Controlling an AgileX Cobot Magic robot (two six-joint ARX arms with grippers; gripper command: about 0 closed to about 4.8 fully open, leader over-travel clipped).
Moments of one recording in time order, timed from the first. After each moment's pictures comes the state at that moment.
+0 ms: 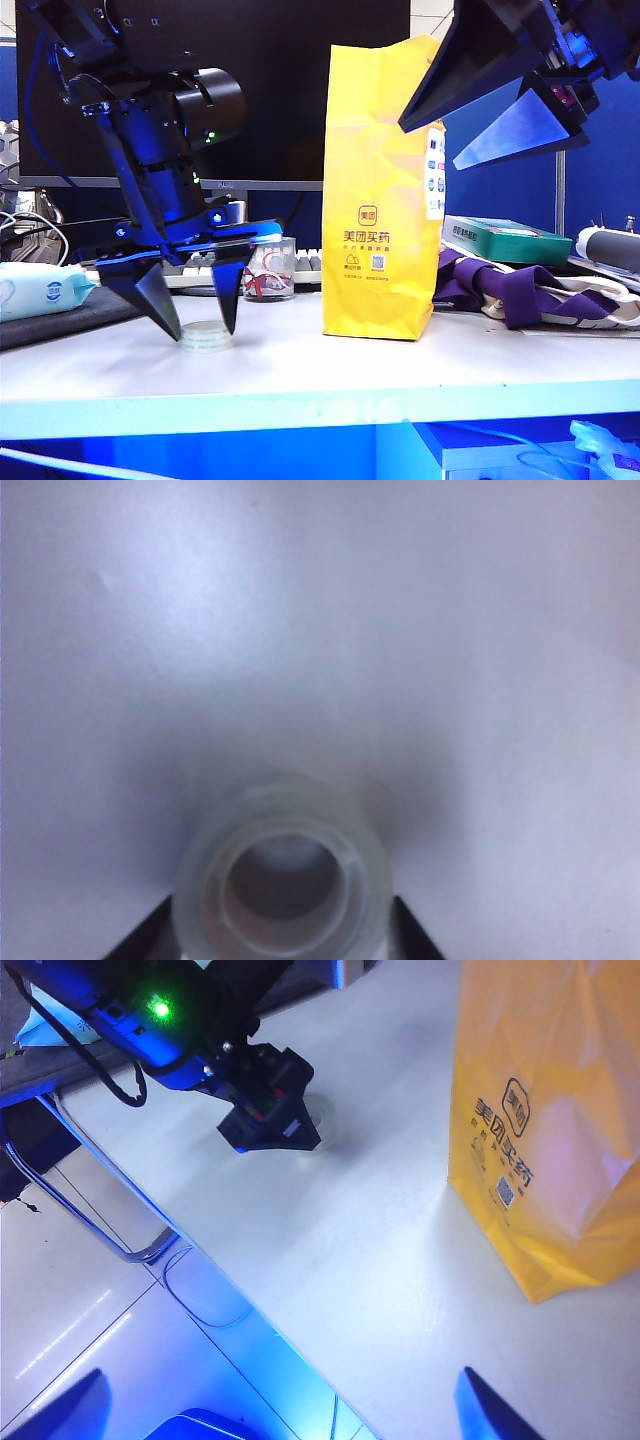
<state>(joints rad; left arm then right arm) -0.54 1.82 1.19 -0.52 -0.05 -0.43 0.46 1.05 0.71 -0.26 -0.44 -0.08</state>
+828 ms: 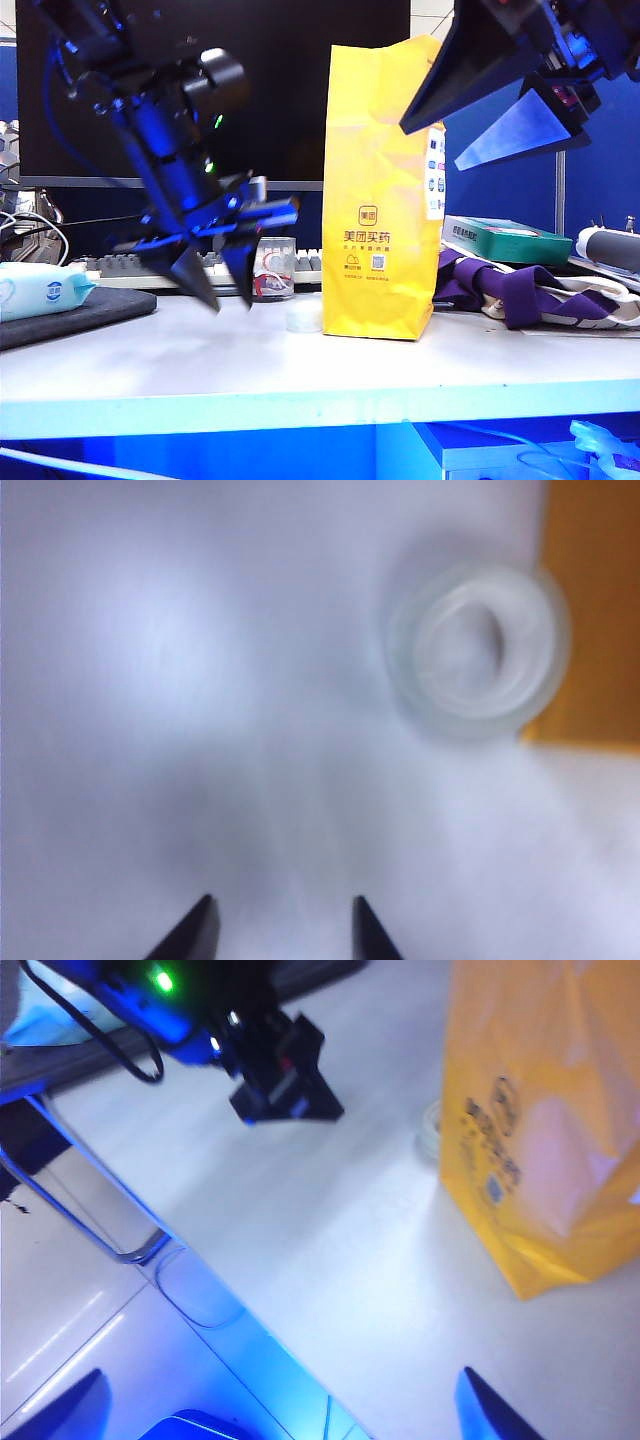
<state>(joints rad) -0.54 1.82 1.22 -0.41 -0.02 -0.31 0.46 1.05 0.71 -0.26 -0.42 -0.08</state>
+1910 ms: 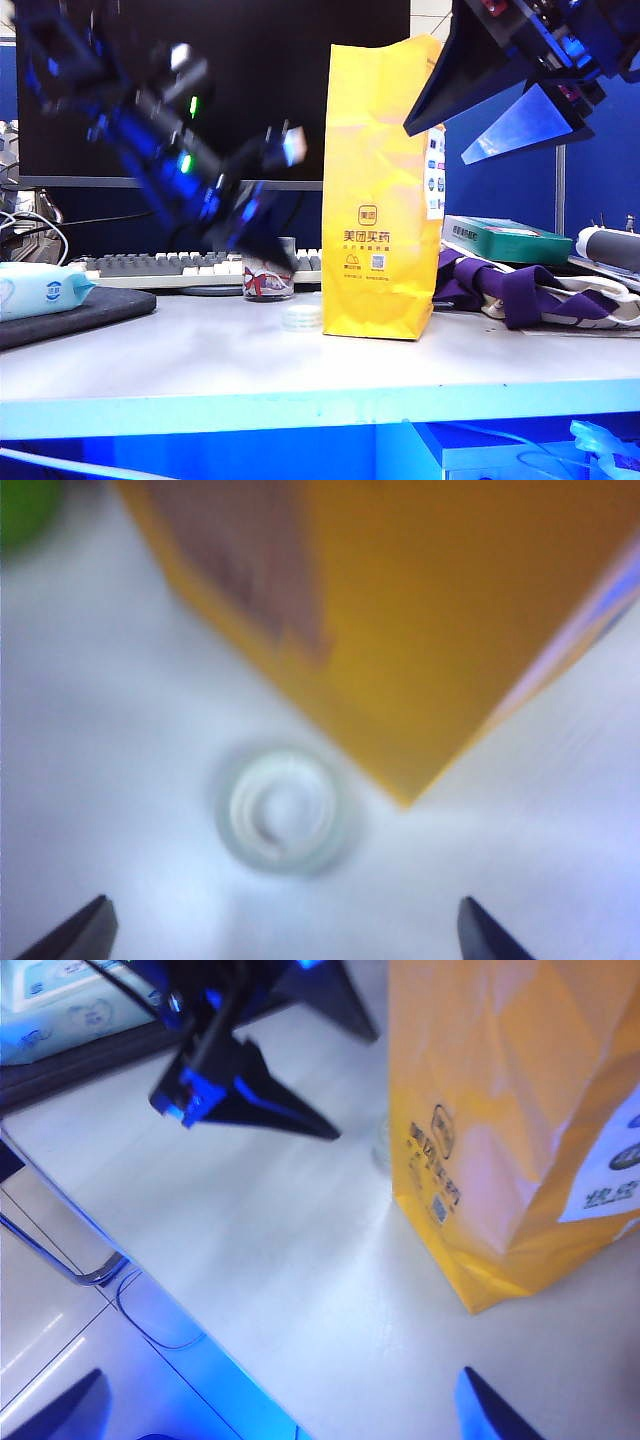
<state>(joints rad) -0.40 1.90 1.28 -0.23 0.45 0.59 0.46 1.05 0.71 -0.22 -0.36 -0.08</state>
